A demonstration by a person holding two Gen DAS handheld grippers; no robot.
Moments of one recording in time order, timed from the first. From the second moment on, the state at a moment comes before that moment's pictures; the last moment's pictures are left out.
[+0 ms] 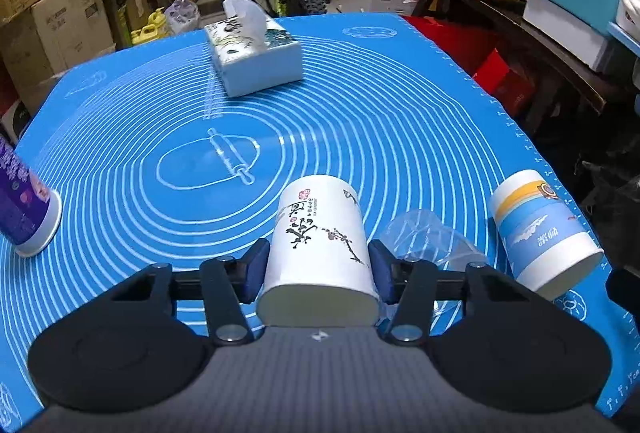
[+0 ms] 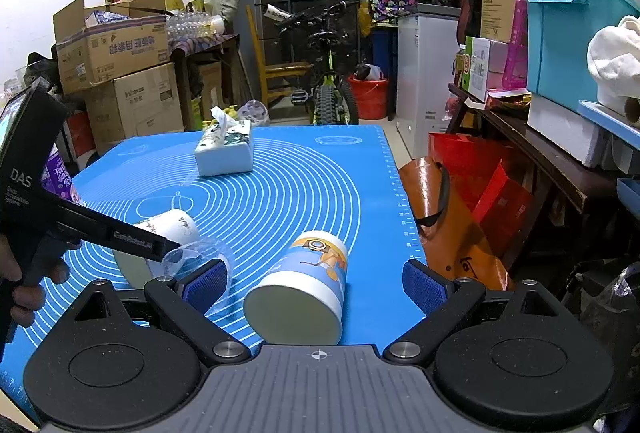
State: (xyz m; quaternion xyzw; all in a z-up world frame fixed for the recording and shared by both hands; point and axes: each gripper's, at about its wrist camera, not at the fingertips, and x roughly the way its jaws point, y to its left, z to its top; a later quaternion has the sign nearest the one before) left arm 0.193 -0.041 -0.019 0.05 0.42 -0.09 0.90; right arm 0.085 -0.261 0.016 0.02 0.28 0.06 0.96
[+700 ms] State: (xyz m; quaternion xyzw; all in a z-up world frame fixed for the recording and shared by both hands) left arm 0.091 0.040 -0.012 0.02 0.42 -0.02 0.91; right arm 0.054 -0.198 0.017 0.00 0.31 0.12 0.94
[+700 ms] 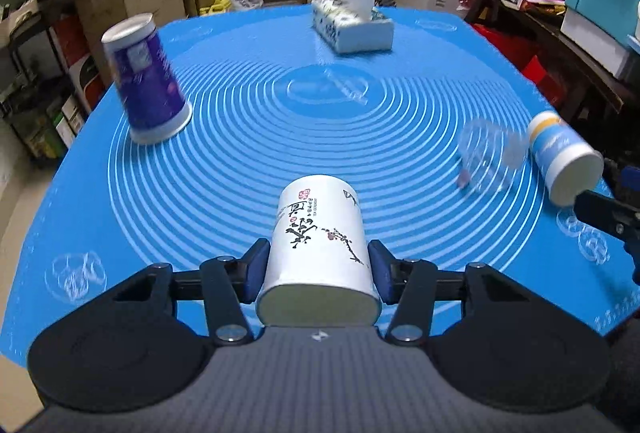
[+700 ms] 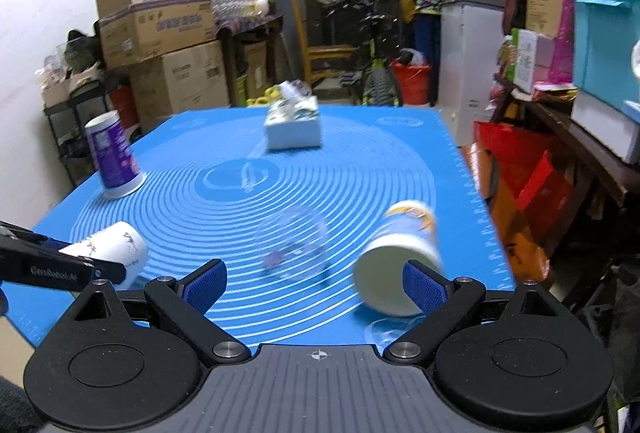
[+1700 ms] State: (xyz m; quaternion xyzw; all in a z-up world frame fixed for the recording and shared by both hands) left arm 0.066 0.046 -0.002 0.02 0.39 -0.01 0.92; right arm 0.050 -0.167 0.022 -0.02 0.32 0.14 0.94
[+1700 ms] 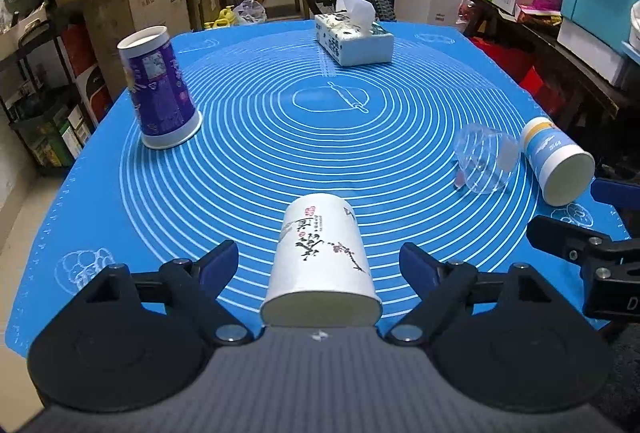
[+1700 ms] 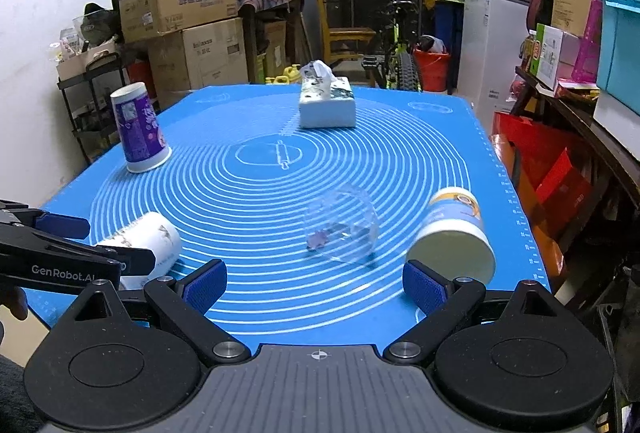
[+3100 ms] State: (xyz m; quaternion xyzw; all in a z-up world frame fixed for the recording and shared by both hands) left arm 0.065 0.165 -0.011 -0.03 0.38 0.10 0.92; right arm 0.135 -0.022 0.001 0.00 0.46 0.24 0.85
